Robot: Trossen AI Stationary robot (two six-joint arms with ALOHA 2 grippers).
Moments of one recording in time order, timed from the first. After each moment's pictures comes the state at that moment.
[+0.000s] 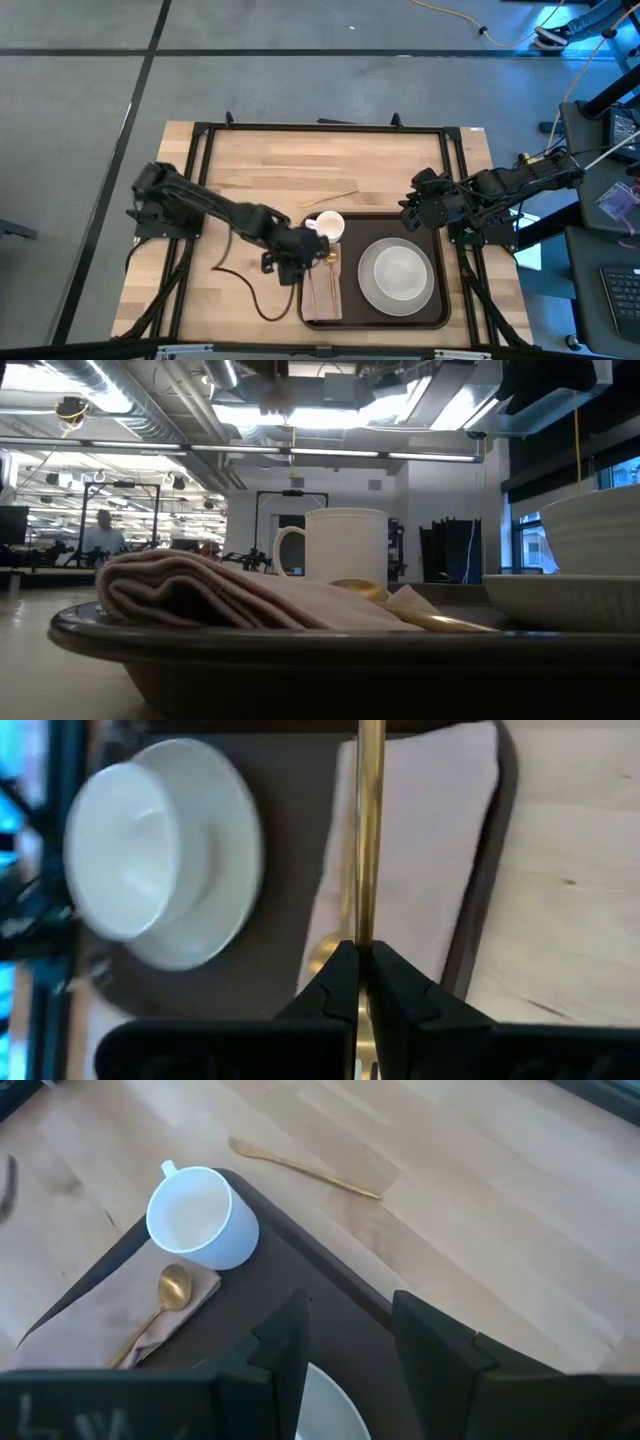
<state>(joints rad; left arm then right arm) -0.34 1.73 1.52 -0.80 0.03 1.05 0.37 1.13 1.21 -1.20 0.52 1.11</state>
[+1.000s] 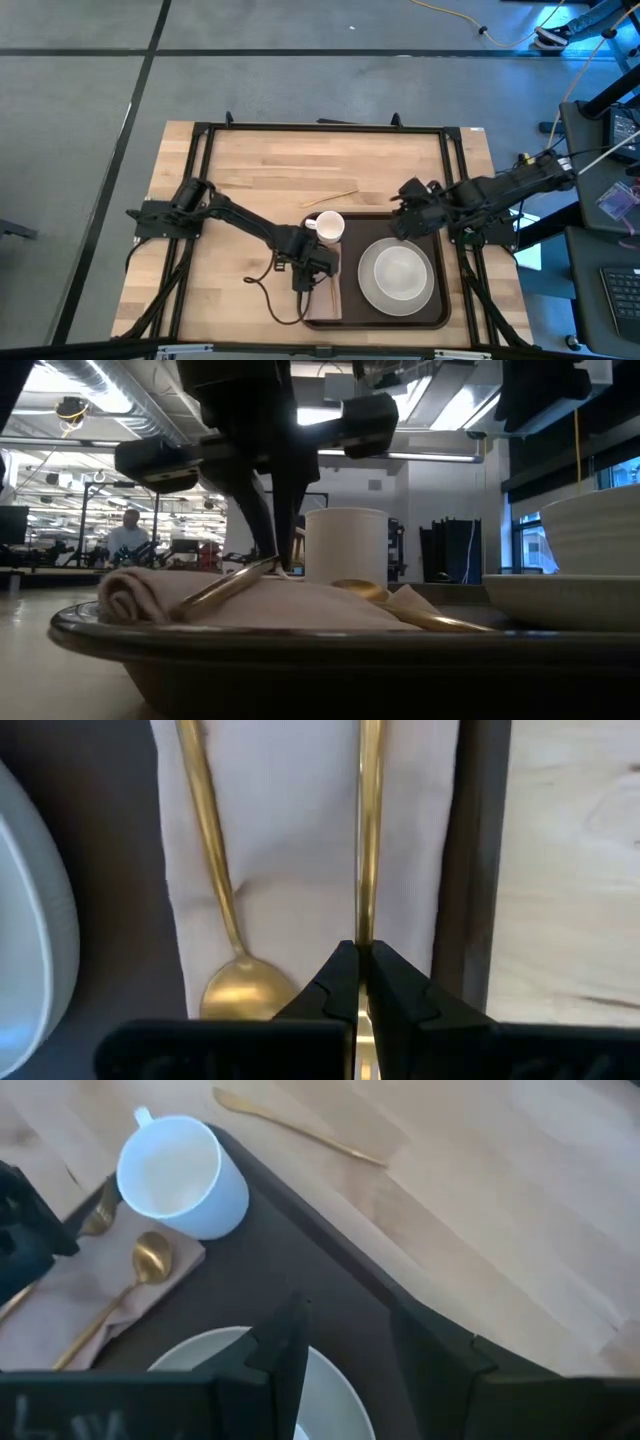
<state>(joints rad) -0.31 2.05 1.55 -0.80 -0.01 1.27 0.37 1.24 1.21 -1.19 0.47 1.12</state>
